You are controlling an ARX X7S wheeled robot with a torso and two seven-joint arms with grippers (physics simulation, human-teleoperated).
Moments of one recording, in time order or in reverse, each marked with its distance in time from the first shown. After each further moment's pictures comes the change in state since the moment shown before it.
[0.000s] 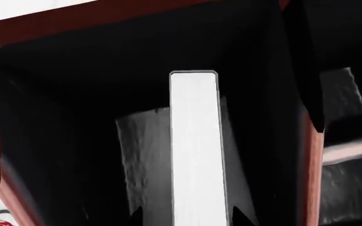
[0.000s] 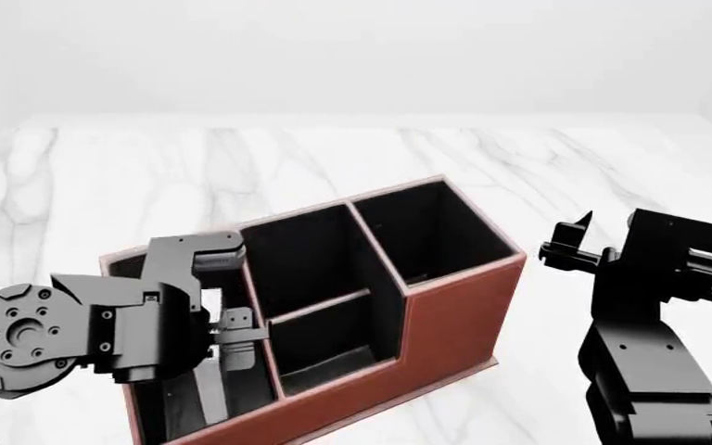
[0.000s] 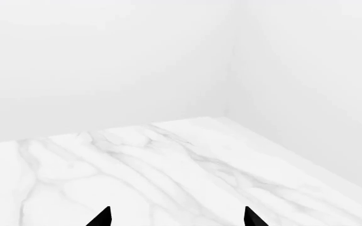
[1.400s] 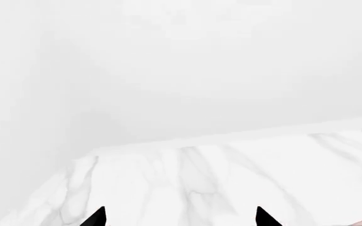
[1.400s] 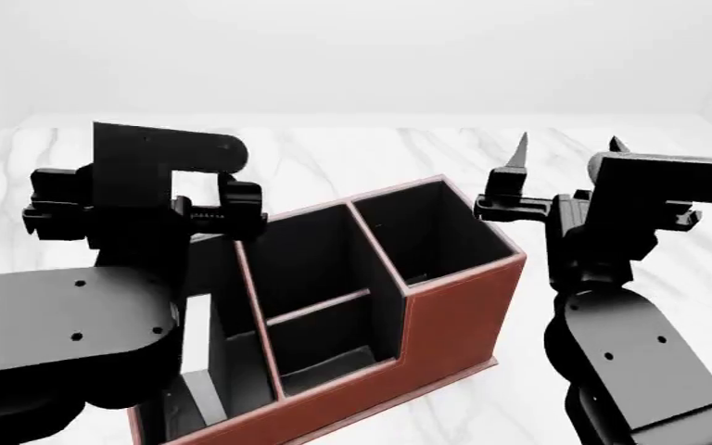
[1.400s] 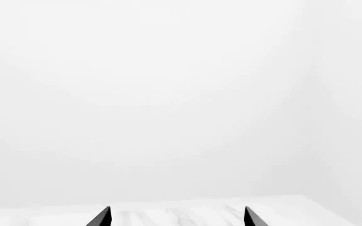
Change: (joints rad) left arm -0.084 -0.068 -0.067 0.316 0.933 0.181 -0.197; right arm 0.027 -0.010 -0.144 -0.502 0.063 0.175 -0.001
